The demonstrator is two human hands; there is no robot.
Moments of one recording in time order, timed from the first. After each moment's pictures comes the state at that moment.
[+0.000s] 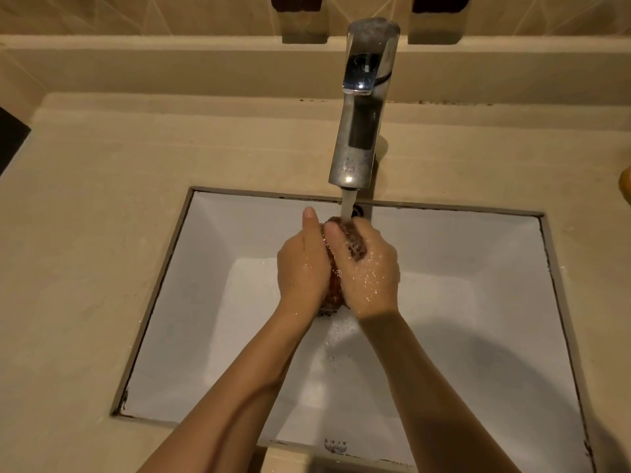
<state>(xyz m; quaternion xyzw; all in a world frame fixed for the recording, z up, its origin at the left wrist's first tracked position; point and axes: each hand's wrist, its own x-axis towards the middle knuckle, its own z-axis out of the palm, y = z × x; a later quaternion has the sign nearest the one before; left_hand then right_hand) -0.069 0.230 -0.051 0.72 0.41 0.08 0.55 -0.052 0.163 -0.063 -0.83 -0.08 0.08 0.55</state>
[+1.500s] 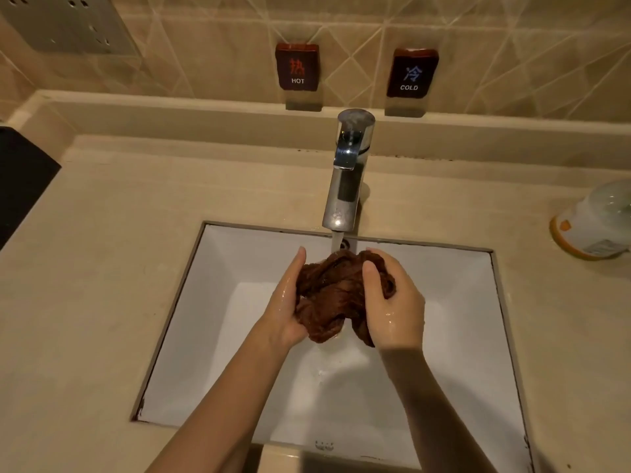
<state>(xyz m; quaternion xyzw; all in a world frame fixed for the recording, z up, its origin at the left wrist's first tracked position) -0.089 0.249 -0.044 0.29 0.39 -0.11 0.87 -0.066 0.118 -0.007 -0.83 0.02 0.09 0.55</state>
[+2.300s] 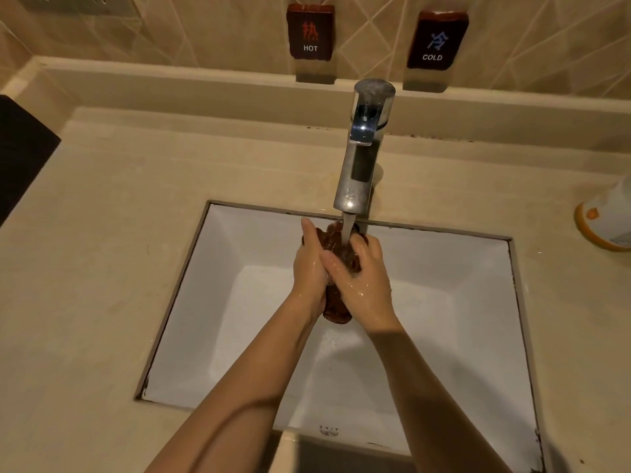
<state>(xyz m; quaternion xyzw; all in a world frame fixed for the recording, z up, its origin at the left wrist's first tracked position) -0.063 0.231 -0.052 0.50 0.42 0.02 0.76 -0.053 0.151 -0.054 -0.83 -0.12 0.16 0.53</state>
